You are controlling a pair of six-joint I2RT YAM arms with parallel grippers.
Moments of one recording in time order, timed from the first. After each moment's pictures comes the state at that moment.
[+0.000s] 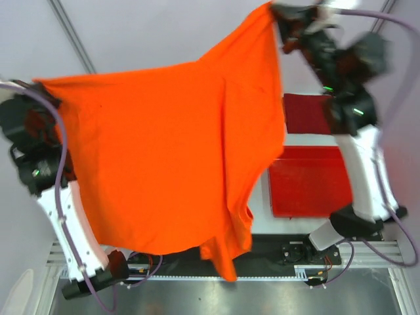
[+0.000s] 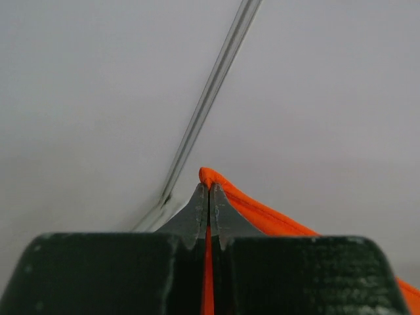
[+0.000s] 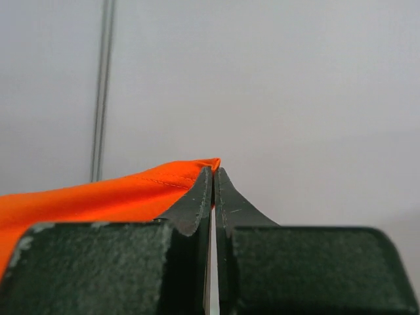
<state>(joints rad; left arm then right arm) 0.40 1.05 1.74 -0.44 -0.11 -0.38 0.47 1.50 2.31 -0.21 -0.21 -0.19</state>
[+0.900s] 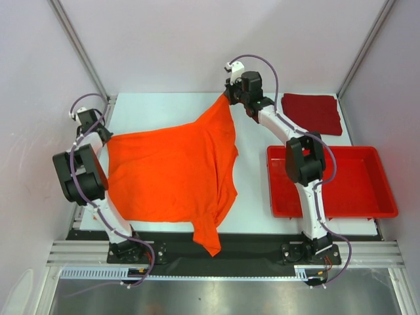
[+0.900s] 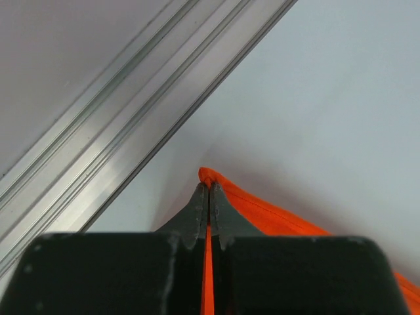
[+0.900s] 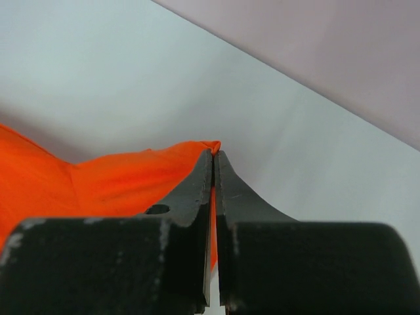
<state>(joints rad) 0.38 1.90 1.26 -0.08 -0.12 -0.39 0.41 2.26 1.98 0.00 -0.17 -0.06</state>
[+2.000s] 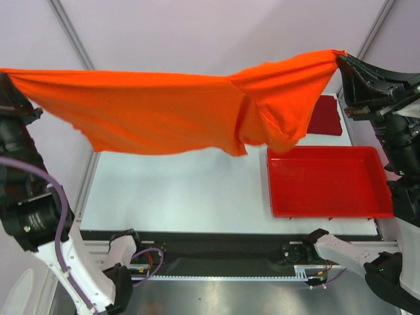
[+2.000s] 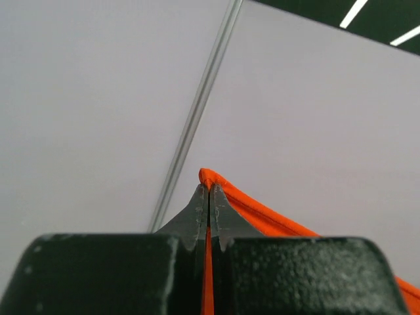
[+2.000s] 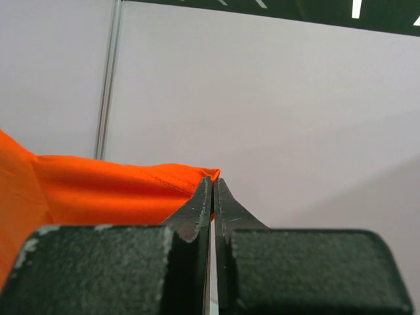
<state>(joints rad) 0.37 0.94 1.87 -0.44 -0.10 -0.36 0.52 1.02 1.92 -0.29 -0.10 -0.22</state>
